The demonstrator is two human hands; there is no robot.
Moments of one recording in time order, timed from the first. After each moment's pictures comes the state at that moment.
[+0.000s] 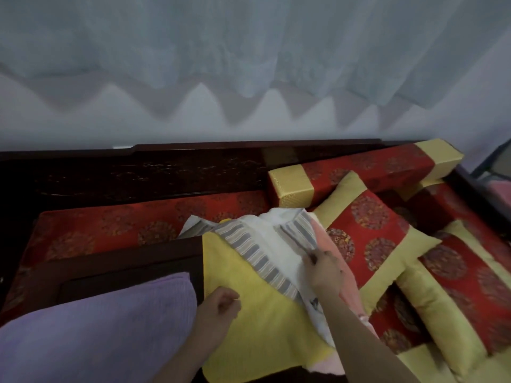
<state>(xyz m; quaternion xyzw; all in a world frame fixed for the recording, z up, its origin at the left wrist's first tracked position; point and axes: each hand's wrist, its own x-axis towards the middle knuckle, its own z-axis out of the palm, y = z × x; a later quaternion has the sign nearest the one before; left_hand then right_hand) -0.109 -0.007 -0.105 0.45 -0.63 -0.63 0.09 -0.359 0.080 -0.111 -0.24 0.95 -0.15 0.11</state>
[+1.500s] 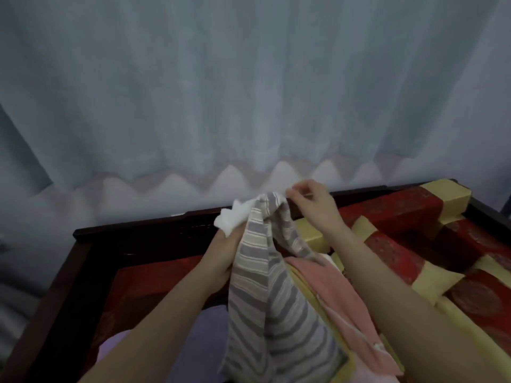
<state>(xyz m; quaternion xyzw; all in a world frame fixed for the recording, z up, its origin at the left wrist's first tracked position) -0.112 -0.035 0.162 0.28 -0.55 -0.74 0.26 -0.302 0.027 0.191 -0.39 0.77 -0.48 0.12</state>
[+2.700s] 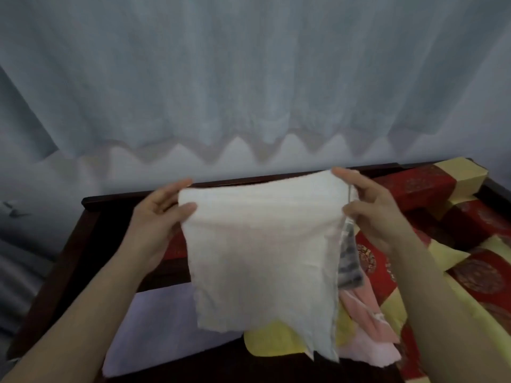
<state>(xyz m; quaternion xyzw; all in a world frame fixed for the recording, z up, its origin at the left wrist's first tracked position) -0.009 -0.062 0.175 0.34 -0.55 -0.65 0.40 -0.311 0.114 0.174 -0.35 0.57 -0.67 0.33</state>
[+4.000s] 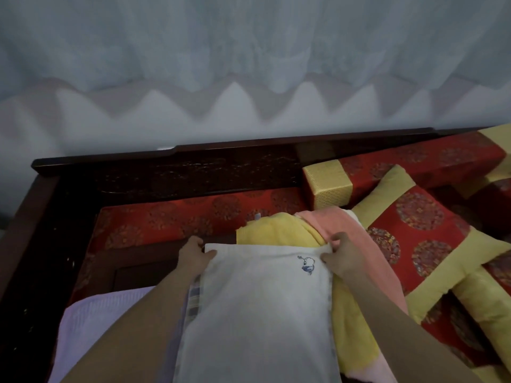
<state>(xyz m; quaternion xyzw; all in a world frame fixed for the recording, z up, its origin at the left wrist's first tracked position) -0.089 -0.157 -0.127 0.62 -0.66 -0.43 0.04 -0.353 0.037 -0.090 -0.23 0.91 -0.24 0.26</state>
